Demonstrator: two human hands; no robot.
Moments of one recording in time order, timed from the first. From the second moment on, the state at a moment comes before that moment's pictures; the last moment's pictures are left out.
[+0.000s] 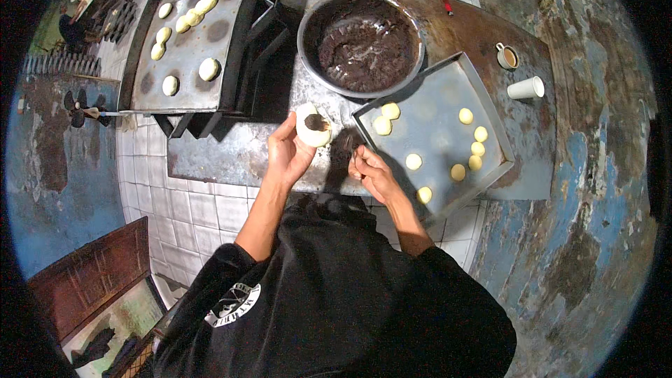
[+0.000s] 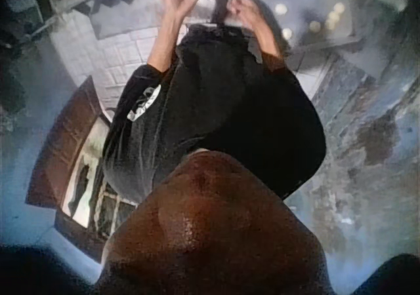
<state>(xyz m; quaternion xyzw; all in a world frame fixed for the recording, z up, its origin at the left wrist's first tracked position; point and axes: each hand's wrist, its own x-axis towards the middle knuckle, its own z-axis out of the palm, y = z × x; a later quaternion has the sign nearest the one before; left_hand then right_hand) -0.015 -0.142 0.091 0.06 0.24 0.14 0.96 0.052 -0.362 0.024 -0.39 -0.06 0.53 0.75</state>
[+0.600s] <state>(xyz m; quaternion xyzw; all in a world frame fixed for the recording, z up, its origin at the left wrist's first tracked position) -0.066 -0.092 0.100 0.56 0.21 -0.08 0.80 0.014 -0.273 0.106 -0.58 -0.18 0.41 0.68</state>
